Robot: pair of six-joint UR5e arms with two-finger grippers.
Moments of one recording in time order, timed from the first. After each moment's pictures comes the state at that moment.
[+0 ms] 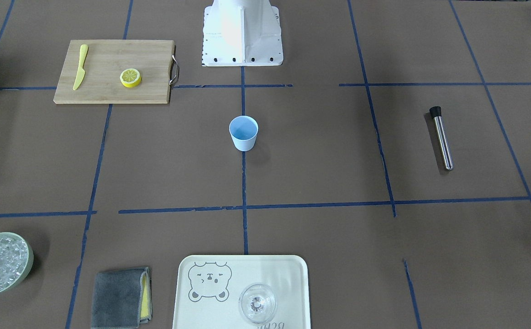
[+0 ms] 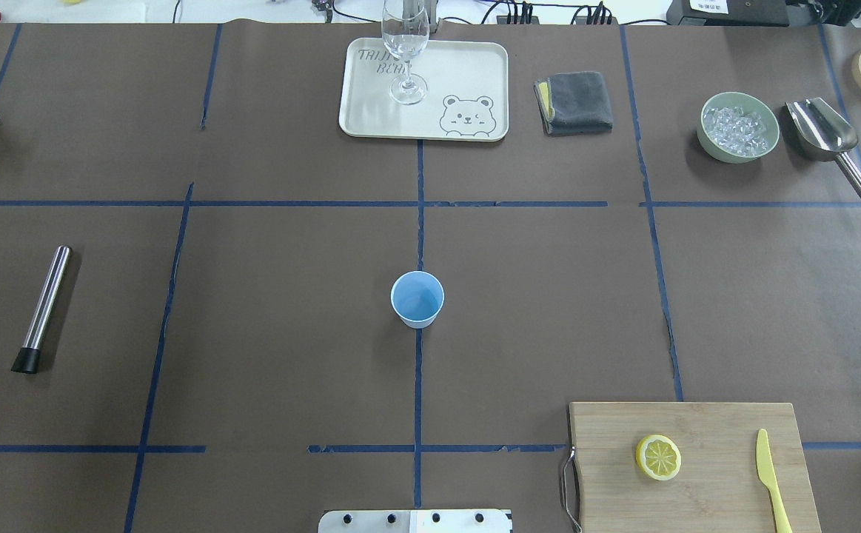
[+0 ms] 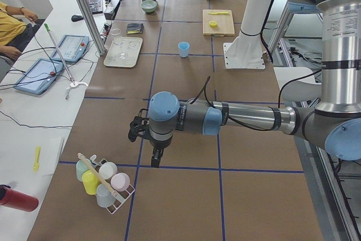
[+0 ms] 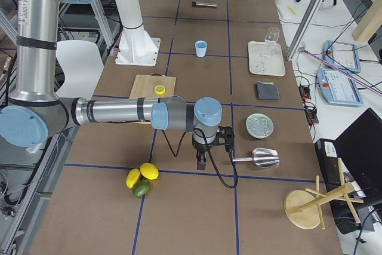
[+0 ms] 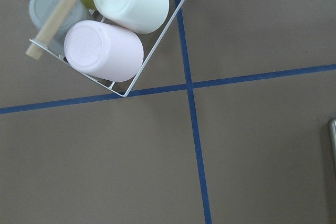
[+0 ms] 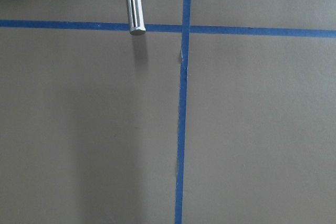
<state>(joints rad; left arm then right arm) -1.63 -1.47 -1.76 -1.63 -2.35 0.07 1.53 -1.71 1.79 -1.65 2.34 0.01</state>
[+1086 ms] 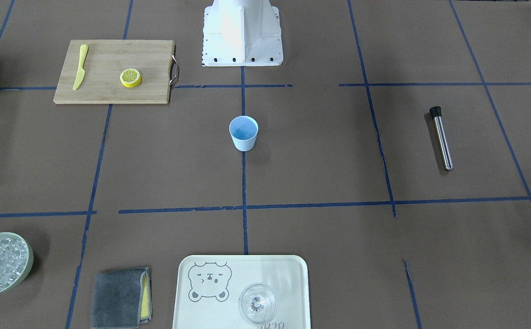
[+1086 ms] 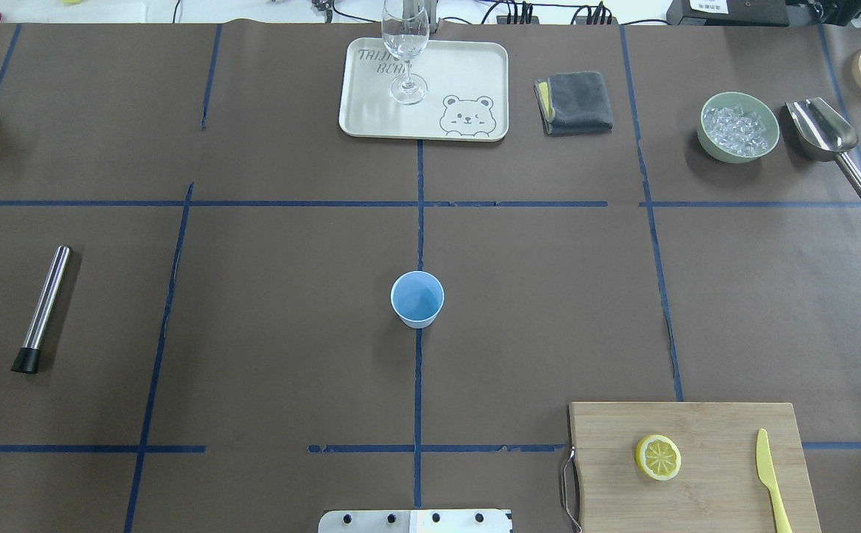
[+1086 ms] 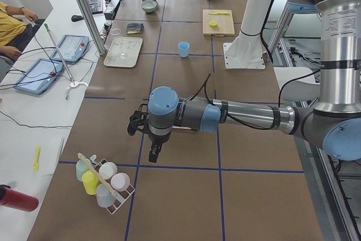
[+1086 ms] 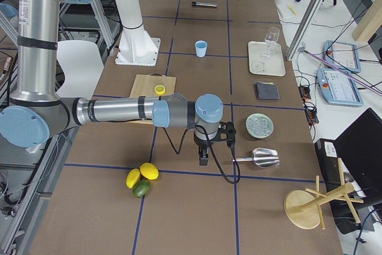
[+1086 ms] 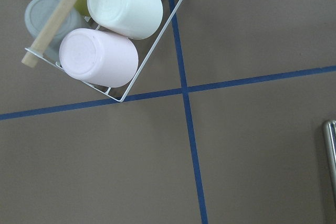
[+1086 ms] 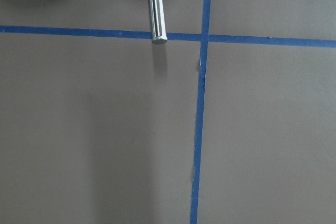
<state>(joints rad) -1.57 -1.47 -1.78 -1.70 -2.34 0.06 1.53 -1.70 1.80 -1.65 2.37 0.01</state>
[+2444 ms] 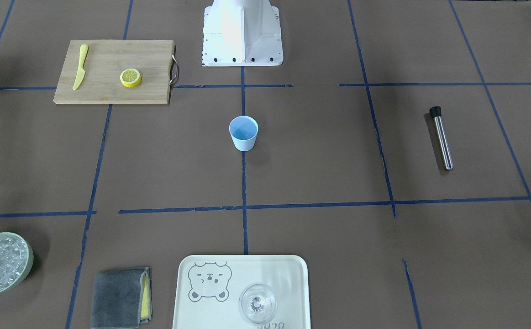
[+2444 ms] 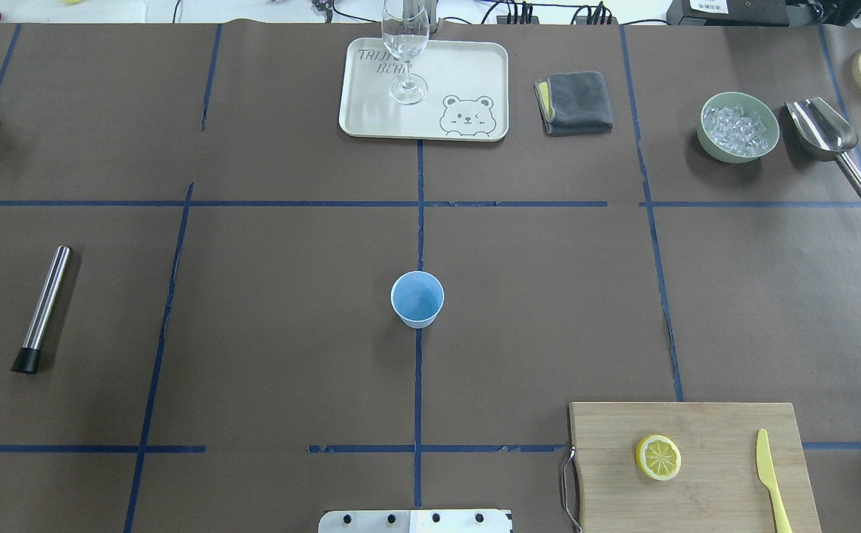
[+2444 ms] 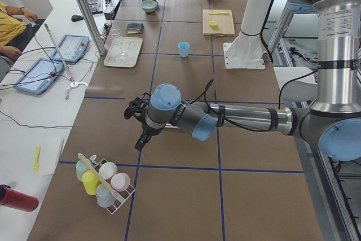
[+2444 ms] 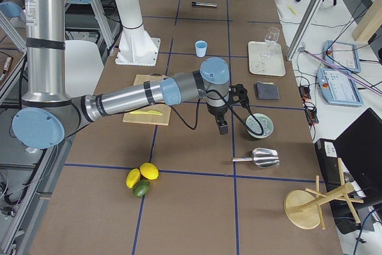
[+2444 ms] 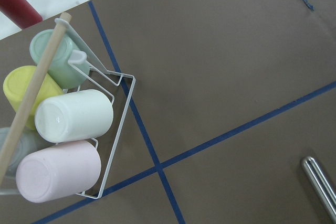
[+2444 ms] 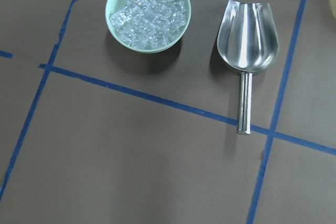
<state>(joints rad) -1.56 -1.47 -1.72 -1.99 -2.34 0.07 1.44 -1.64 1.94 -1.52 2.36 0.04</state>
